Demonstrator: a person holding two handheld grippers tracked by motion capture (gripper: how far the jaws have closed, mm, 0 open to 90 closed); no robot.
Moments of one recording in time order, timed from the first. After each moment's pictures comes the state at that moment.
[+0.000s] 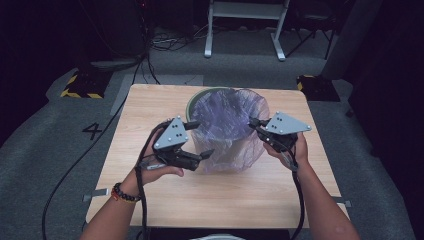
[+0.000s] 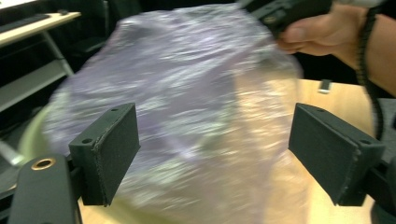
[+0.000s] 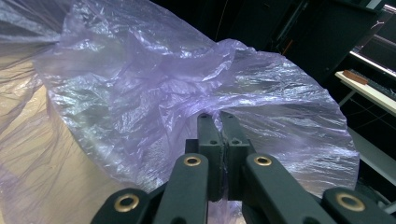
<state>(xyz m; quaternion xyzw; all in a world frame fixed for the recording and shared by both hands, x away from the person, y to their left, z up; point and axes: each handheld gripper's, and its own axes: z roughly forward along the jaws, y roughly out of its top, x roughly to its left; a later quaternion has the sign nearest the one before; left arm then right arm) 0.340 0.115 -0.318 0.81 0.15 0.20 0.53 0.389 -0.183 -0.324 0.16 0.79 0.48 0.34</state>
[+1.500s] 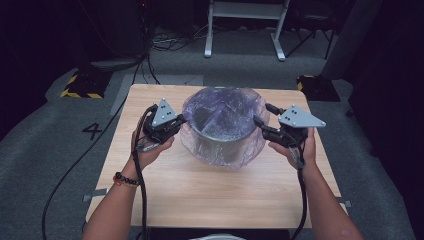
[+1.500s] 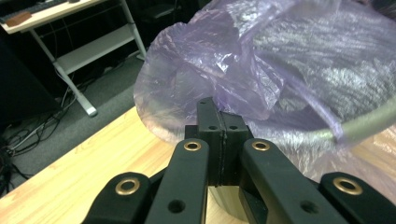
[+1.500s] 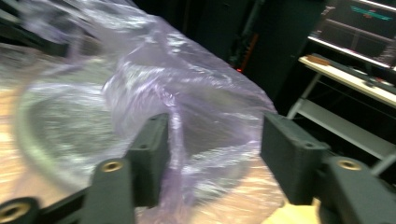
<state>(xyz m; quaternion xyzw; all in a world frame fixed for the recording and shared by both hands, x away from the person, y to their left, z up) 0.400 0.156 -0.337 0.79 0.27 0.28 0.47 0.389 -0.201 -0.313 0.24 0.75 0.50 0.35</state>
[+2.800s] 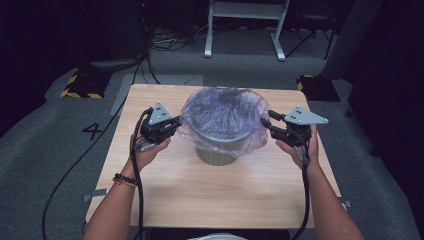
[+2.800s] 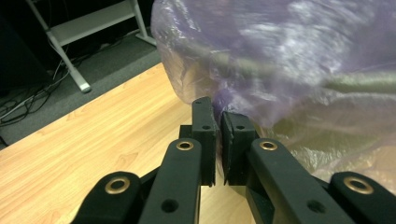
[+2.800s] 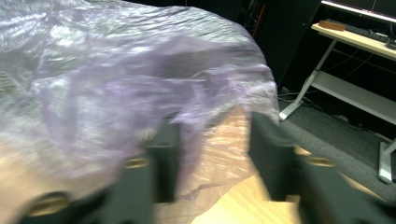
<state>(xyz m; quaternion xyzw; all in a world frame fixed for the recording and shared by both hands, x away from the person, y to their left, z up) 0.418 0.174 -0.370 0.79 0.31 0.26 0.46 0.416 -0.232 -0.345 0.27 0.77 0.49 0.31</state>
